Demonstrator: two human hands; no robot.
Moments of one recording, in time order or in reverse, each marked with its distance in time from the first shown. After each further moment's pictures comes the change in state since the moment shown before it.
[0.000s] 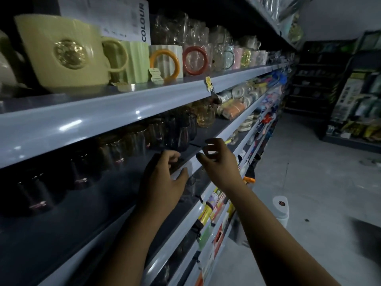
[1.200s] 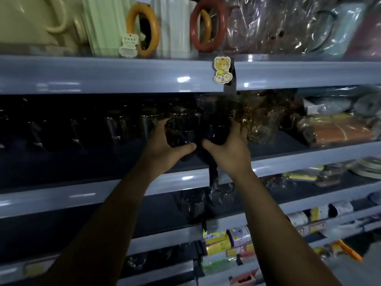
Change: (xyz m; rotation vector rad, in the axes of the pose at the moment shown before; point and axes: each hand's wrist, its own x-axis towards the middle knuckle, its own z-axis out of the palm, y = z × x) left_hand 0.119 -0.013 0.106 0.058 0.427 -0.430; right_hand 0.208 0.101 0.025 0.039 -0.482 -0.254
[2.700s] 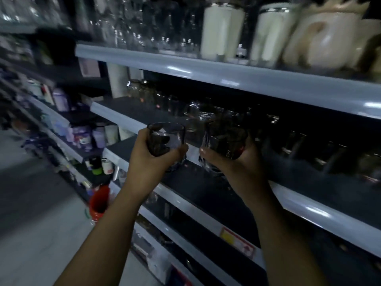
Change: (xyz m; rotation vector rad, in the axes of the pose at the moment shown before) left_hand -0.267 -0.056 -0.423 0.005 0.891 -0.121; right_hand -0.228 -0.332 0.271 0.768 -0.806 -0.369
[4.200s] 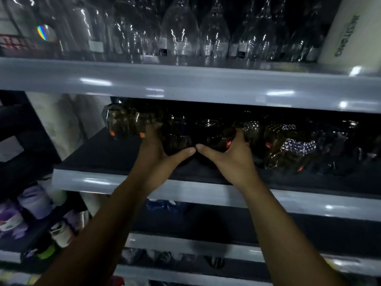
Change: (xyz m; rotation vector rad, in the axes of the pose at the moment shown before) left_hand 0.356 -0.145 -0.129 0.214 -0.543 0.155; right_hand 0.233 0.072 0.256 -0.445 0.521 0.243
